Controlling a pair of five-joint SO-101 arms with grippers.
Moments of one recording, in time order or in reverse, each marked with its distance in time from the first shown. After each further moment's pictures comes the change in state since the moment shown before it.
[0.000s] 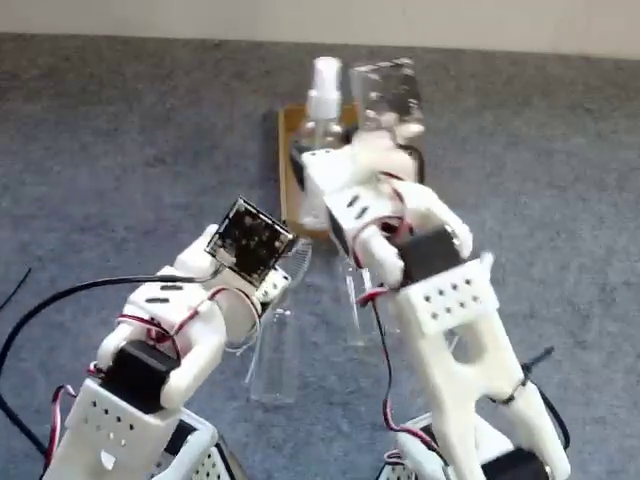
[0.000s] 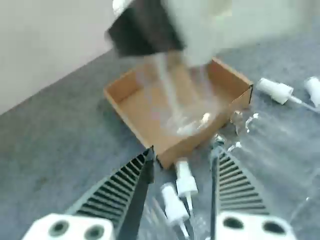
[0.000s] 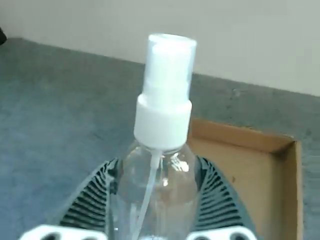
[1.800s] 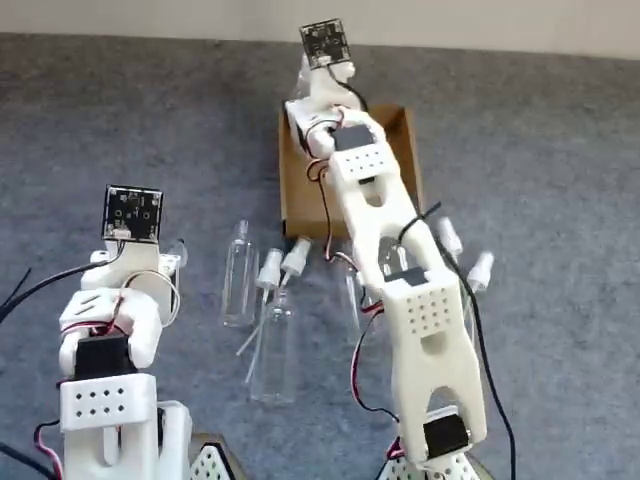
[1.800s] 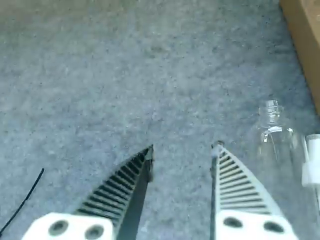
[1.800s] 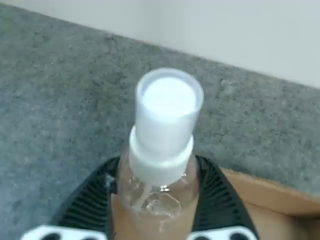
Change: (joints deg) left arm -36.2 0.2 16.3 -5.3 0.0; right arm 6.3 77.6 -60.4 -10.5 7.0
